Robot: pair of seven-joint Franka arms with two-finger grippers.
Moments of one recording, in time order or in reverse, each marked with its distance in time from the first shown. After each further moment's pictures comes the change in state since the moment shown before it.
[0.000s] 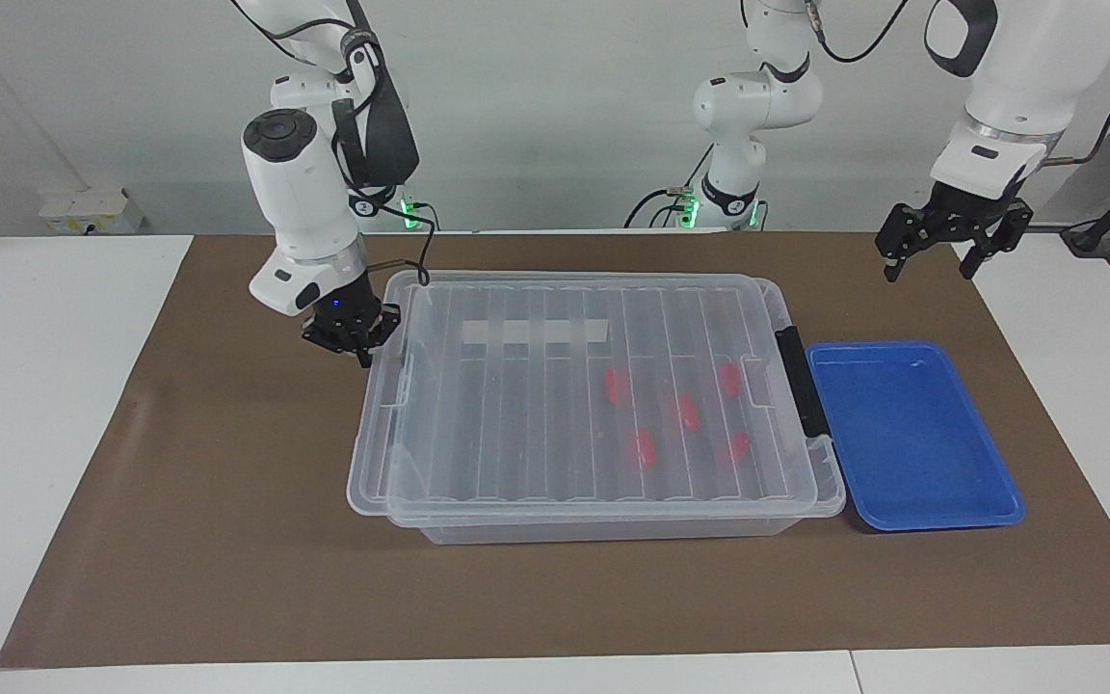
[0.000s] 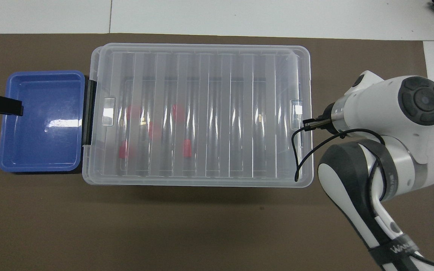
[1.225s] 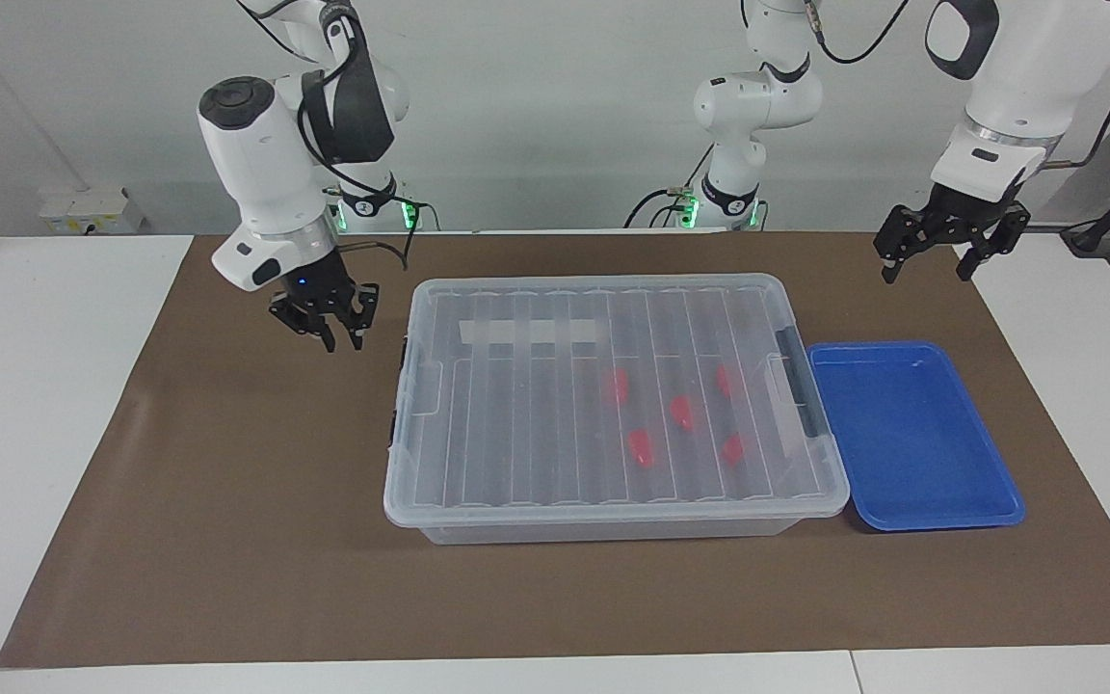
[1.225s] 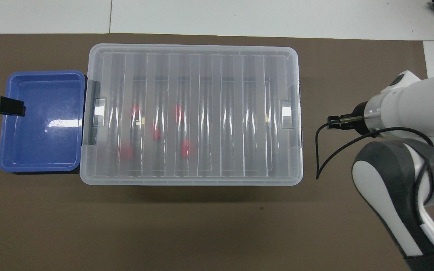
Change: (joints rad) left arm 0.001 0.000 0.003 -0.005 -0.014 0.002 0.000; right arm -0.107 -0.083 -0.021 0.002 0.010 -0.103 0.074
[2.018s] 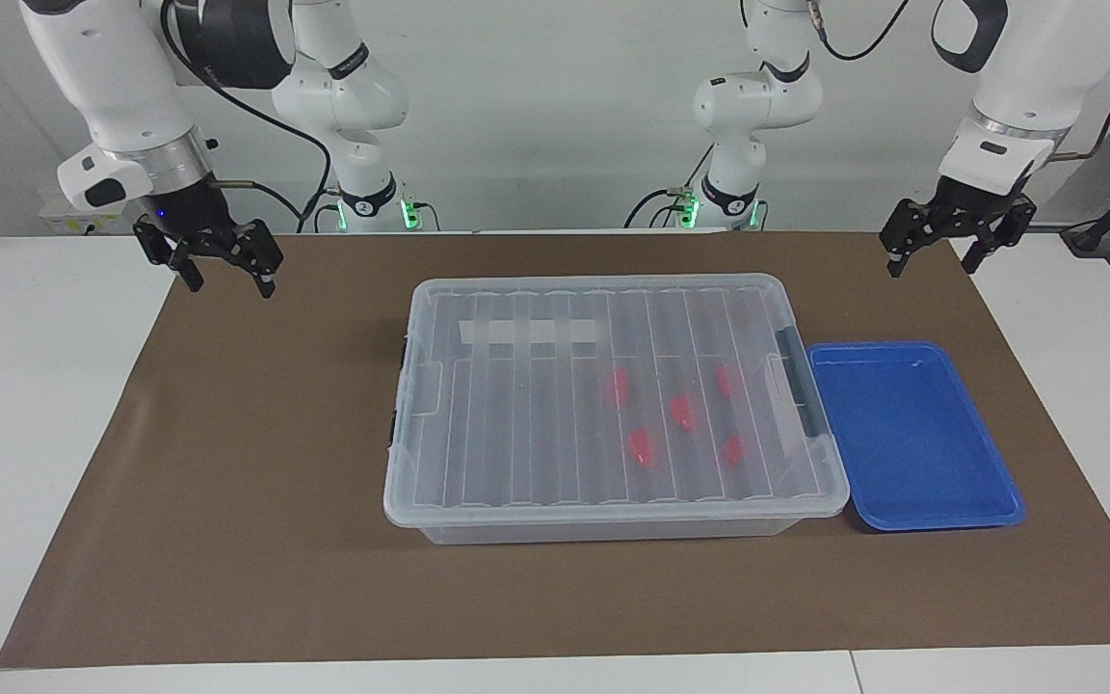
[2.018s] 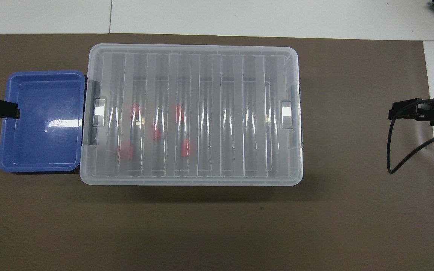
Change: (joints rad) left arm 0.002 -0.013 0.010 0.000 0.000 -0.021 0.000; right arm -0.137 -0.015 -0.004 0.257 -0.018 -0.280 0.016
